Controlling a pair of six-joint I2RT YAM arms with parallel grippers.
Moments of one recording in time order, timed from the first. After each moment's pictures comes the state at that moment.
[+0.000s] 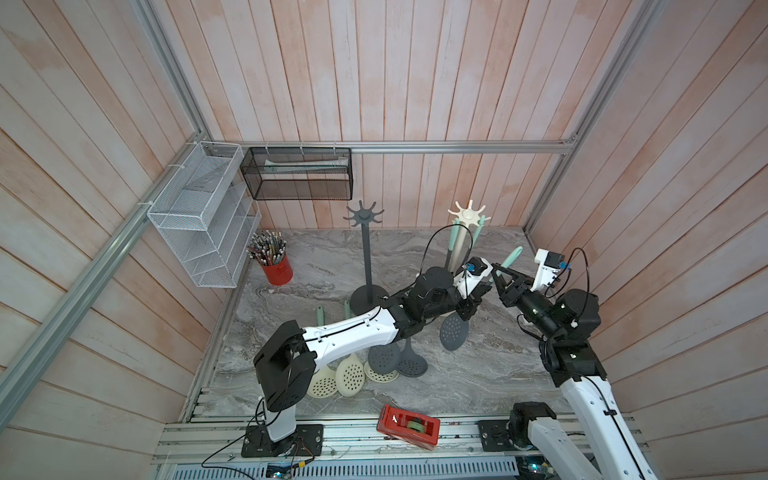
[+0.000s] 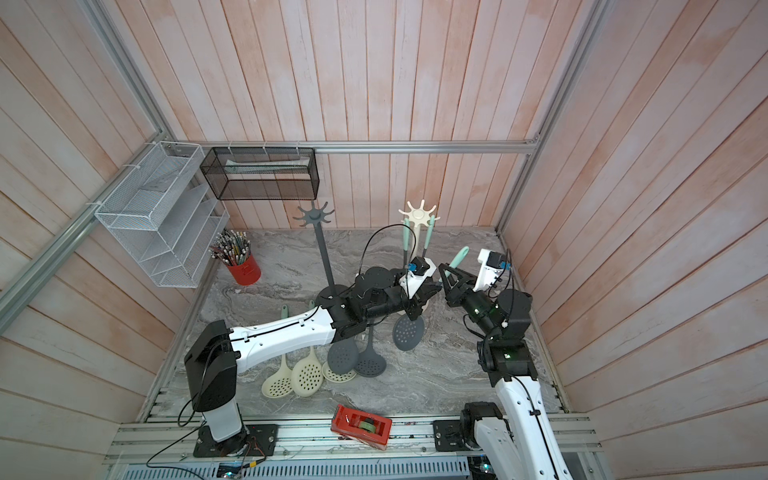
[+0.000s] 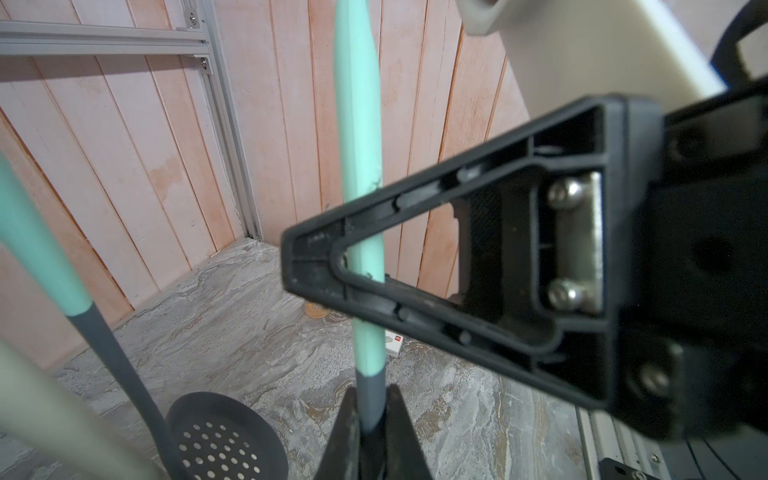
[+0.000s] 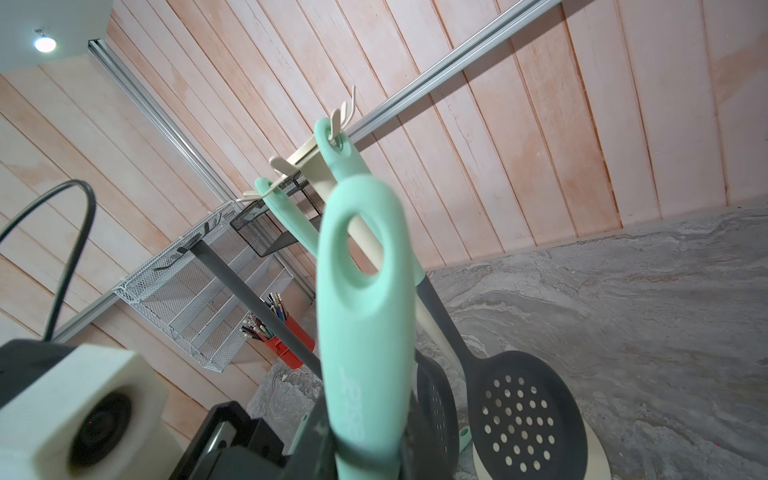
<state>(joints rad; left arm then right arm) -1.04 1.82 1.46 0.22 0.15 0.01 0.05 0.72 0.67 0.08 -0.50 0.60</state>
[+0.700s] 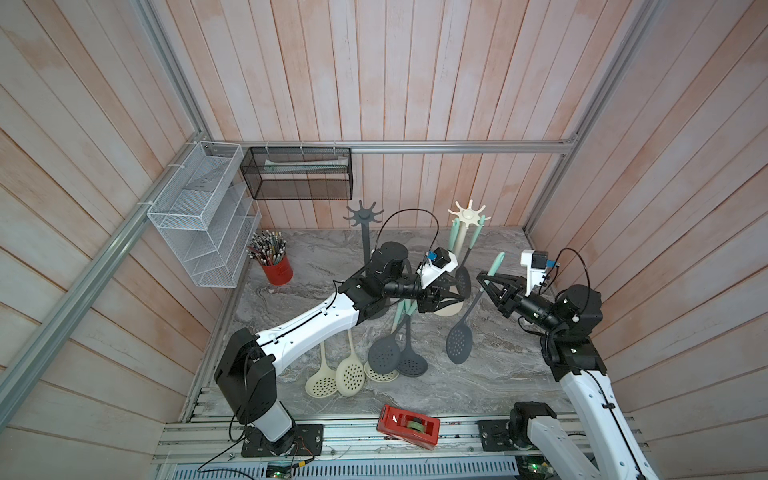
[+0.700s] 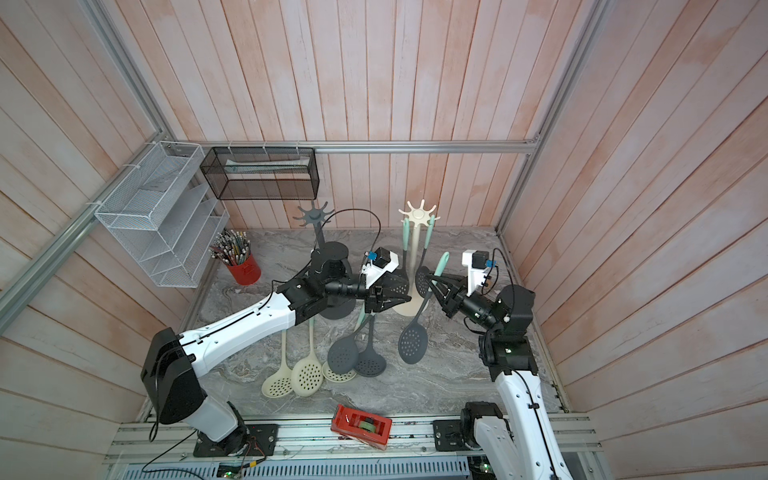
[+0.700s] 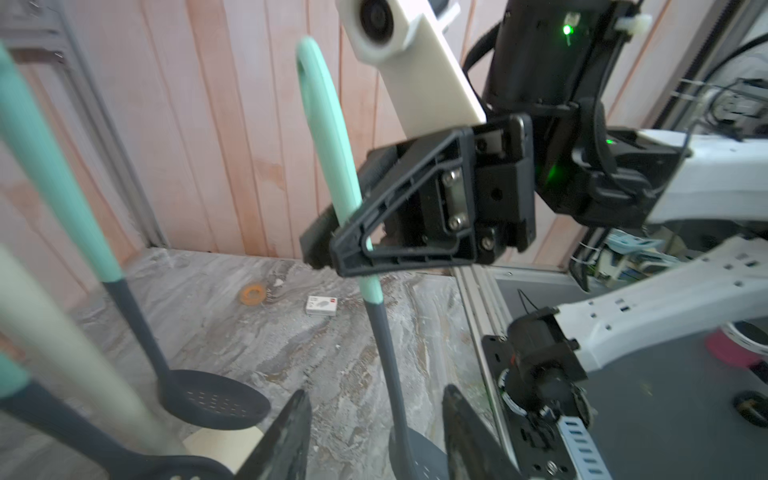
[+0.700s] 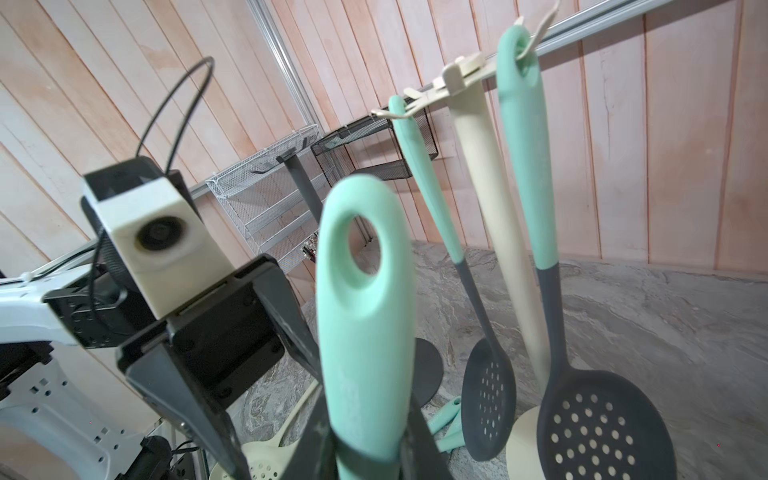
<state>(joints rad) -0.82 1.64 1.37 -0.01 0.78 0.12 0.00 0.74 0.69 0.11 -0.89 0.47</state>
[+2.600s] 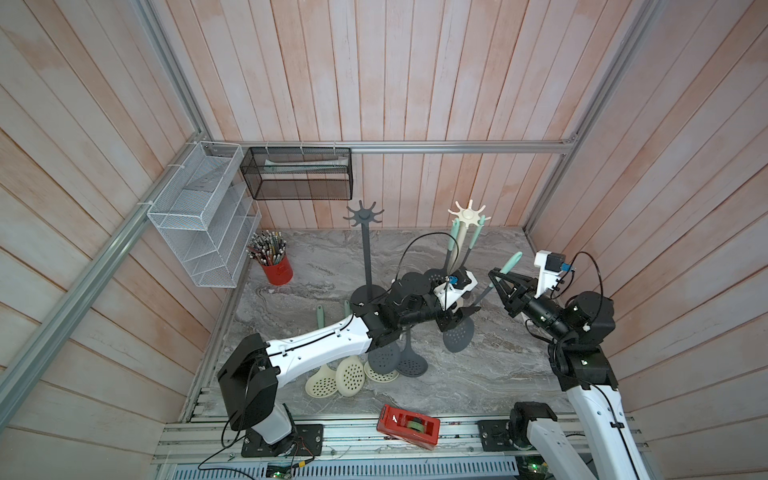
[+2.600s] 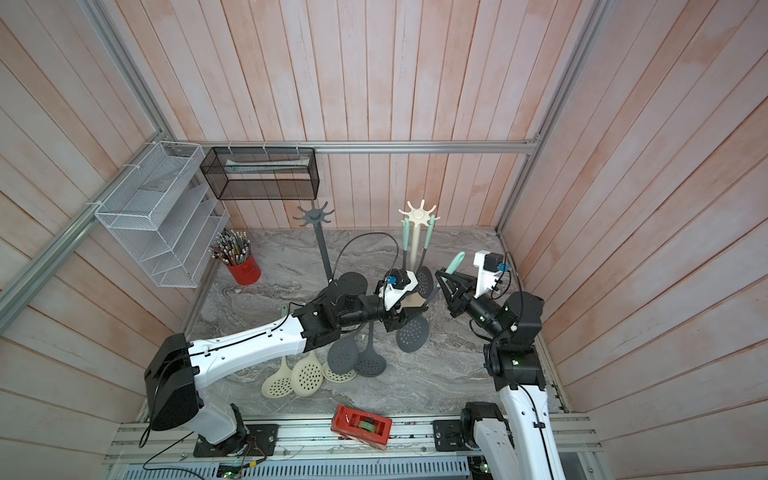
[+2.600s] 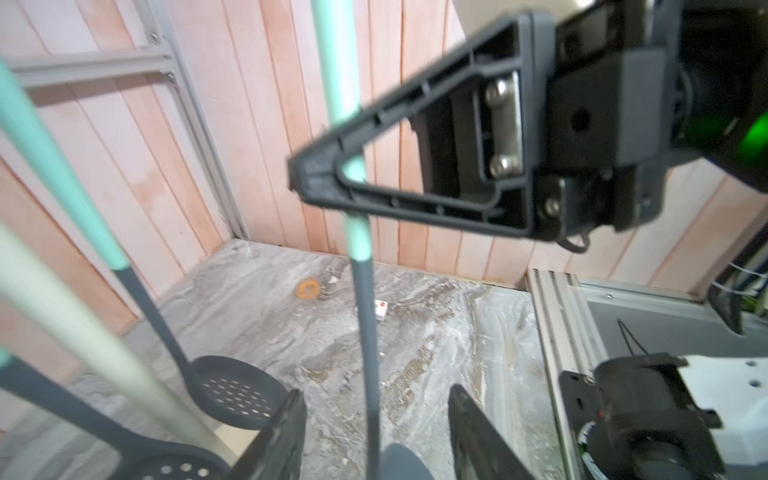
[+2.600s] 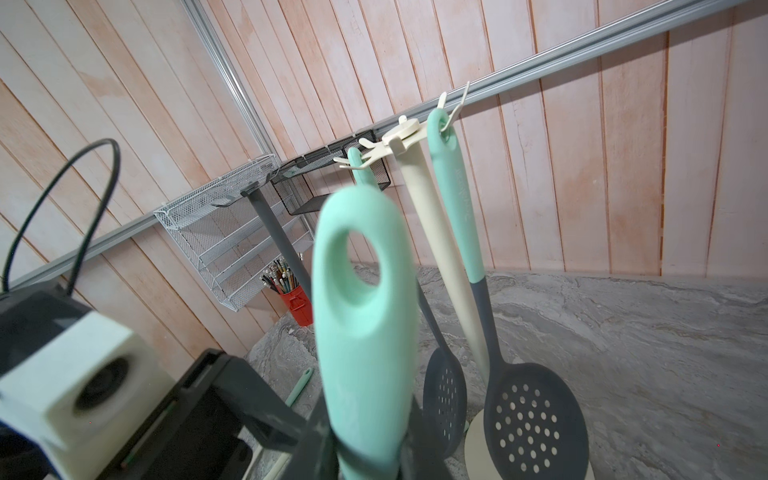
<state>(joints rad) -1.01 1.60 1.26 0.20 0.23 0.11 -0.01 0.67 0.73 -0.02 -0.71 0.44</state>
